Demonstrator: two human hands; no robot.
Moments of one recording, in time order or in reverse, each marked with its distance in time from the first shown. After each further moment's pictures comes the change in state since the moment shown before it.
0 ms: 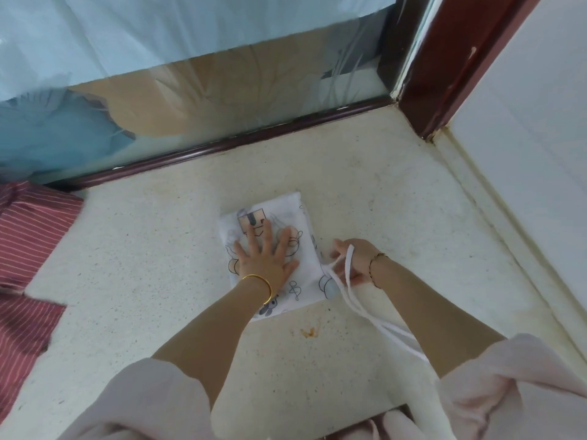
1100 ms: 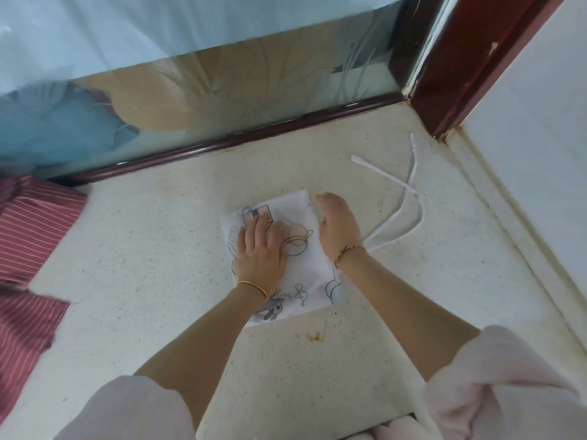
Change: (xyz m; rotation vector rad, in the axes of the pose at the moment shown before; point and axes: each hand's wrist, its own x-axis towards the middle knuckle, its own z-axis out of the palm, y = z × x) left_hand 0.000 -0.018 -0.001 -0.256 0.474 0.043; right_hand -0.021 -0.048 0.032 -0.392 0.473 -0.780
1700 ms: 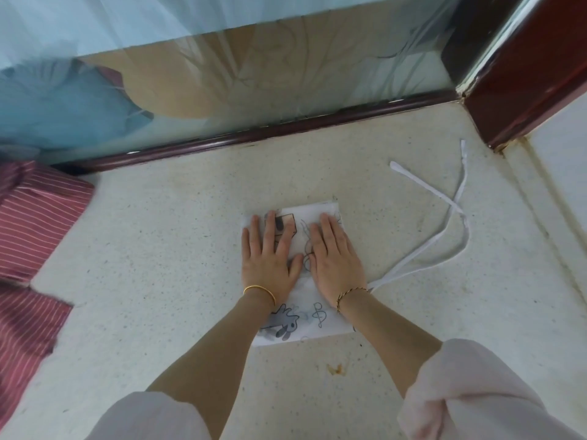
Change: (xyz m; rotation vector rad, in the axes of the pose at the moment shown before) left_hand 0.018 -0.034 0.032 0.079 -0.066 -0.079; right_hand 0.017 0.030 0.092 -0.638 -0.118 -0.238
